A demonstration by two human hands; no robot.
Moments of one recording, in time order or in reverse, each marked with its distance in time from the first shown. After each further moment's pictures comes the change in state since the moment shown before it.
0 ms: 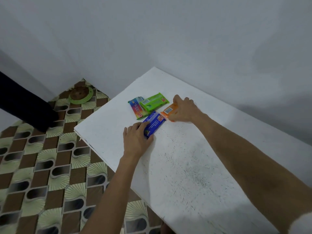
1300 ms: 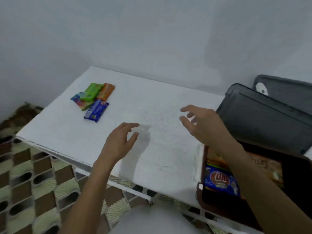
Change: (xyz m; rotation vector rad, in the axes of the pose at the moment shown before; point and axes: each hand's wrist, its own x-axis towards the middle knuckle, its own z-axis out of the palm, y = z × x) left_hand -0.138 0.125 -0.030 -0.274 -0.196 0.475; right_hand -0.382 0.079 -0.037 0.154 0.475 0.174
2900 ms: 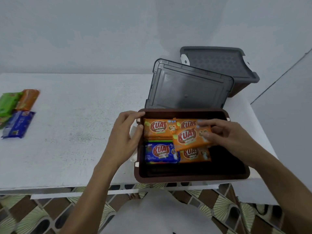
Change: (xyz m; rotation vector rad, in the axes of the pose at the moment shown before) left_hand -0.011 0.175 0.088 -0.281 -0.133 0.250; right_hand -0.195 0.138 -0.089 0.723 -0.009 0.448
